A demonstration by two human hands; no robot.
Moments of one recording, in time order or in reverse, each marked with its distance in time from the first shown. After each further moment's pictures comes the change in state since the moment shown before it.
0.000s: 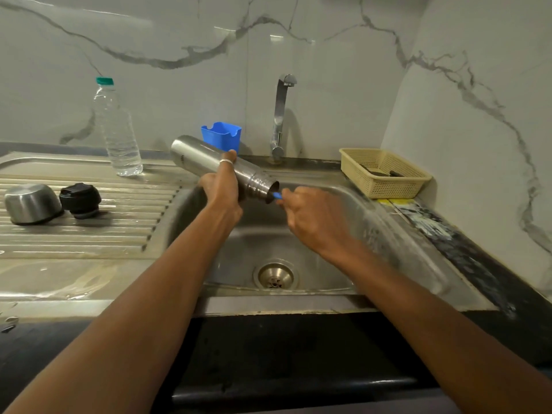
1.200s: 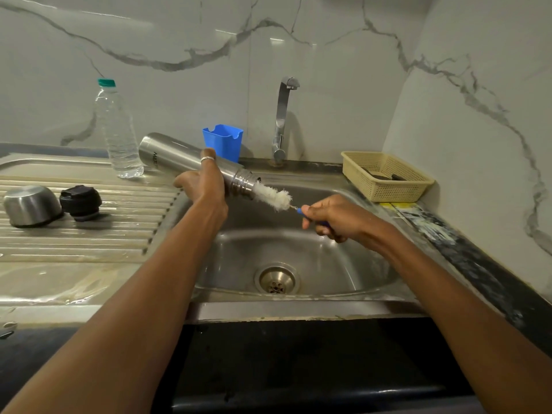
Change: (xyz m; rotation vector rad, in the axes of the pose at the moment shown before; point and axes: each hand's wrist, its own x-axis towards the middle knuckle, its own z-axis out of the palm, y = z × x) left_hand 0.015 0.019 -0.011 0.092 0.216 0.117; right_hand 0.000 0.047 -0.016 0.871 -0.544 0.447
